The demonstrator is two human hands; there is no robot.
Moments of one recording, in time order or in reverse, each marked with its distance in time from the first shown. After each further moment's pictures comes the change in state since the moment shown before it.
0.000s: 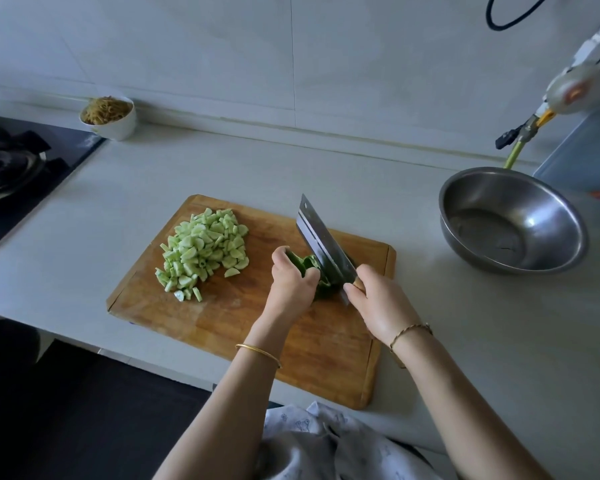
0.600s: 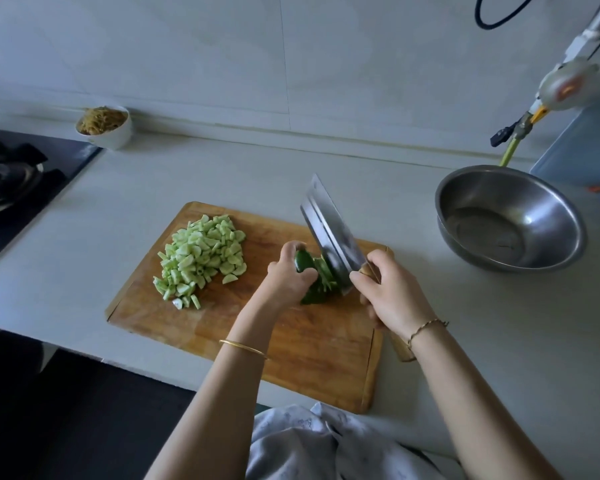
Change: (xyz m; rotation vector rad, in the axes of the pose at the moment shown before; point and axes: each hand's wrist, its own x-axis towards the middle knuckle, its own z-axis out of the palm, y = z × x) left_hand 0.010 0.018 -0.020 0.154 -0.205 -0.020; right_hand -0.001 -0.006 -0.024 0.324 0.073 0.039
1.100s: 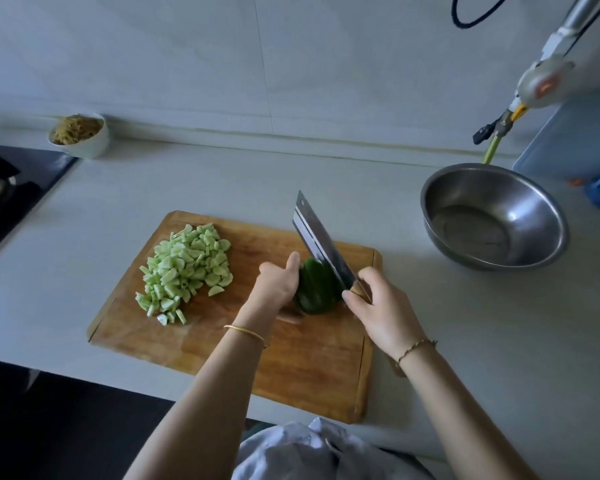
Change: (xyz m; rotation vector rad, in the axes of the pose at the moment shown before) left_hand 0.020 0.017 0.011 -0.207 0.067 -0.367; right_hand -0.003 0.022 0.004 -0.090 0.070 -0.062
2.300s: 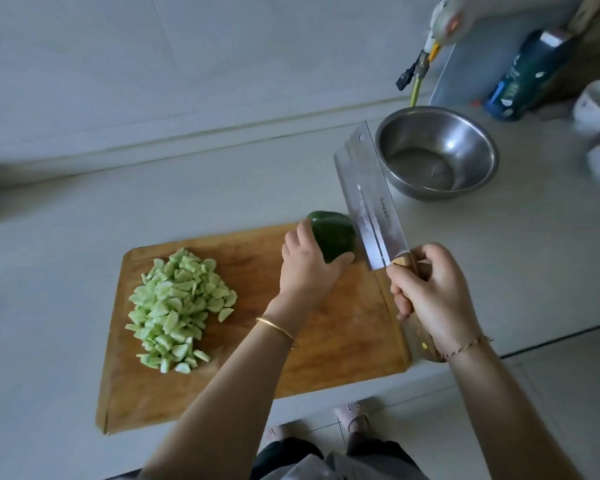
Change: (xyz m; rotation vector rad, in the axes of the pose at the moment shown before) left_hand 0.007 0.001 -0.005 0.590 -0.146 0.837; right_hand -0.053 -0.059 0.021 0.468 0.553 0.327
